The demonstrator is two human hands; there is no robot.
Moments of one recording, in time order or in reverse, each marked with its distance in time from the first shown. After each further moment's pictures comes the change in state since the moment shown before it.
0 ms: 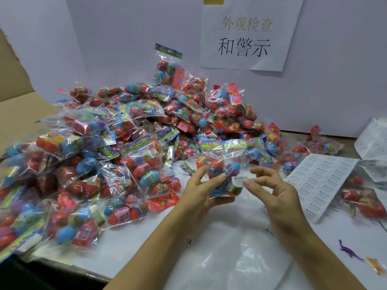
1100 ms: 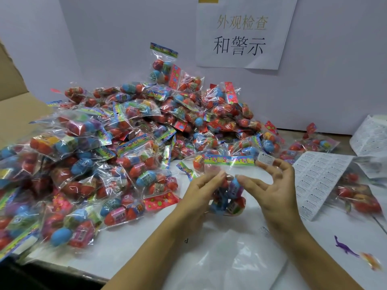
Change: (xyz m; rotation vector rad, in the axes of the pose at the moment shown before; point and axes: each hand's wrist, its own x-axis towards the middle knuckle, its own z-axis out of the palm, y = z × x) left_hand -0.003 -0.007 0.005 0.272 -0.024 -0.011; right_hand 0.002 -0.003 0.009 0.195 0.115 -0.081
